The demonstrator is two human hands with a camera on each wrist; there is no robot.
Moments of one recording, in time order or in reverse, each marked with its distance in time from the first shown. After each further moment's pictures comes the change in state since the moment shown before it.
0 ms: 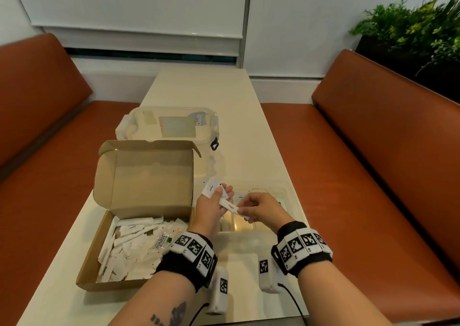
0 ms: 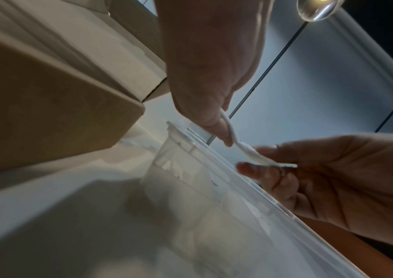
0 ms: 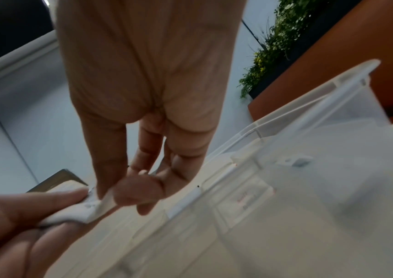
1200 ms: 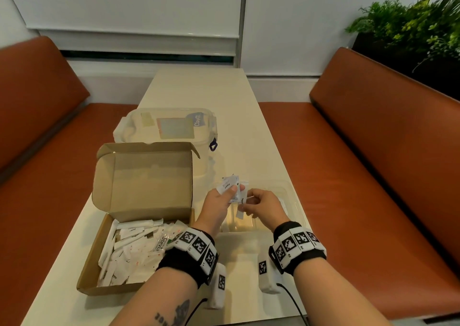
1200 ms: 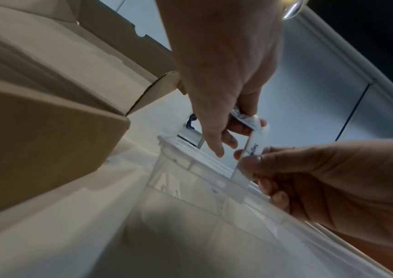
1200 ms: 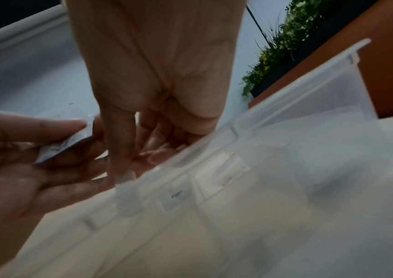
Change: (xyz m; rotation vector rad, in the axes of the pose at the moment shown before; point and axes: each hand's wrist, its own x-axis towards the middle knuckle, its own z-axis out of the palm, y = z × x) left_hand -0.007 0.007 0.007 0.404 -0.225 0.123; right_hand 0.009 0.012 0.002 -0.049 0.152 -0.099
